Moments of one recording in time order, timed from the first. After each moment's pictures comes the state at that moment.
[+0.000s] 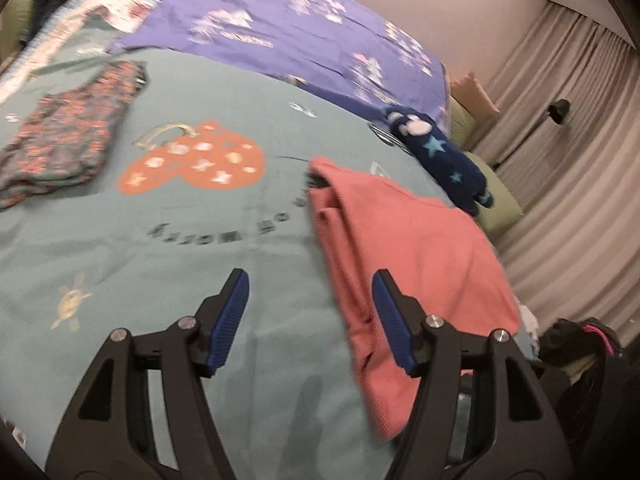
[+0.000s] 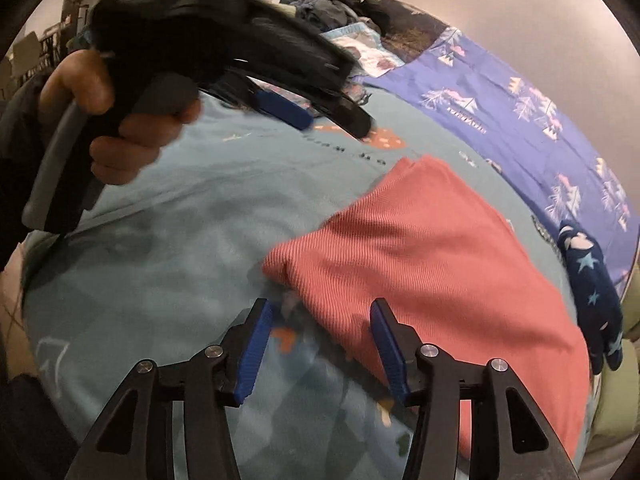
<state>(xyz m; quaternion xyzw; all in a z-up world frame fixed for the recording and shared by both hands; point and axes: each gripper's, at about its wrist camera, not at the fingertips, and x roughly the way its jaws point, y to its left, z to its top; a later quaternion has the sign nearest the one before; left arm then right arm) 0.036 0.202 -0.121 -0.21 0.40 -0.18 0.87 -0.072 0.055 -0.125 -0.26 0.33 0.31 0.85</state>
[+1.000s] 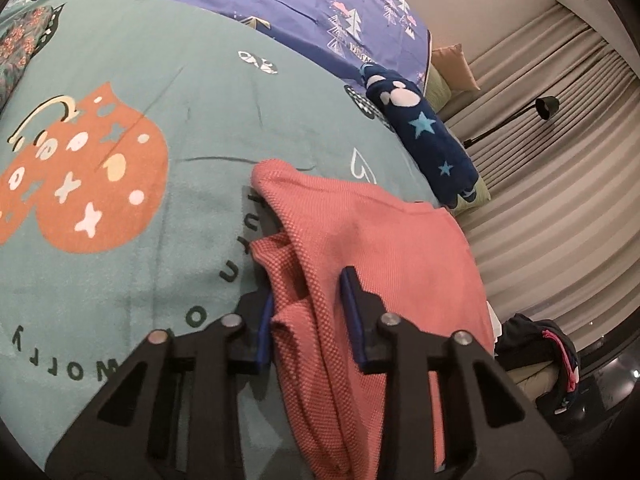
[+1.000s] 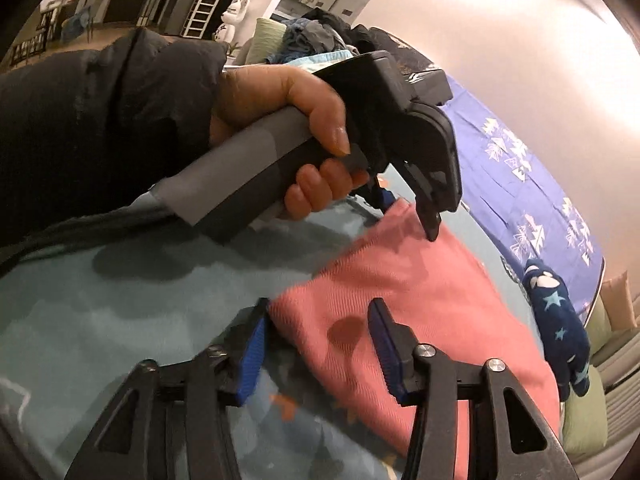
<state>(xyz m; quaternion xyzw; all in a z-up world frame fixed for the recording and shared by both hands) 0.148 0.163 -0.151 -0.25 0.47 -0.26 0.80 -0.073 0.082 -0.133 -0.30 0.27 0.28 0.87</state>
